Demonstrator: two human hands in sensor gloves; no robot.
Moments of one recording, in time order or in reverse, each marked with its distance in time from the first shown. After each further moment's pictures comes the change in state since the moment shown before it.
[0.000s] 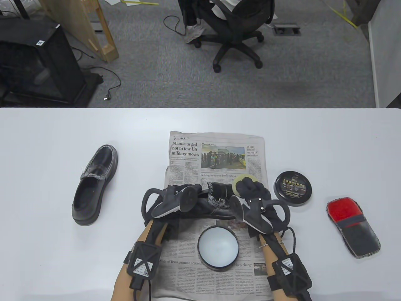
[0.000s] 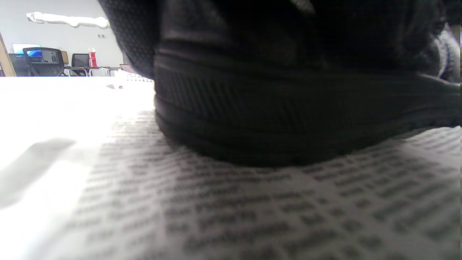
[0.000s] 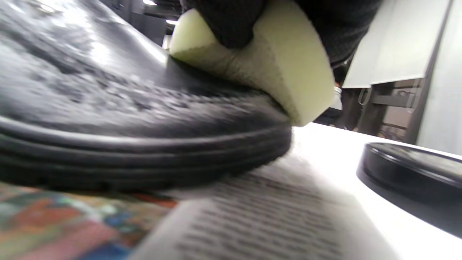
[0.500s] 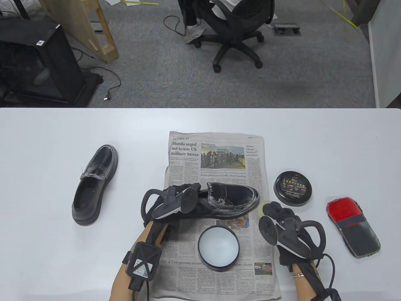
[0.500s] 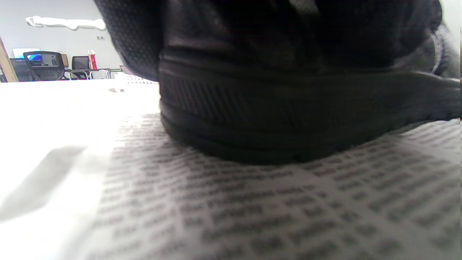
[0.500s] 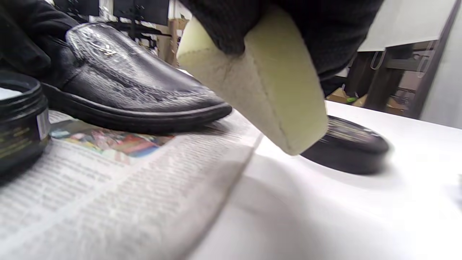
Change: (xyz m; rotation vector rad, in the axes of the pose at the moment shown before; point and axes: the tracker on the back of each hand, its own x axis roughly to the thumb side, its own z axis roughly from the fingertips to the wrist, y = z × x) left_hand 0.001 0.001 0.002 -0.012 -0.006 -0.032; right_hand -0.069 -0.038 0.076 0.173 -0.056 0.005
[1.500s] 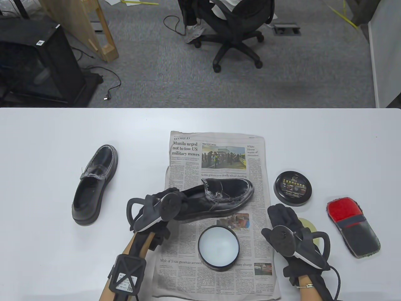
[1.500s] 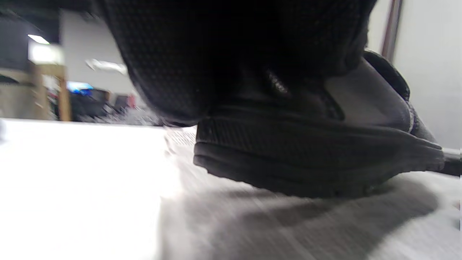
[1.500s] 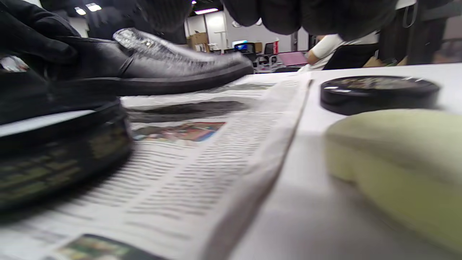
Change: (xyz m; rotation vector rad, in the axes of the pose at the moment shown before) left_hand -0.036 0.034 0.062 0.262 0.173 0.124; right_hand -0.004 0.020 0.015 0.016 -0.133 -0.306
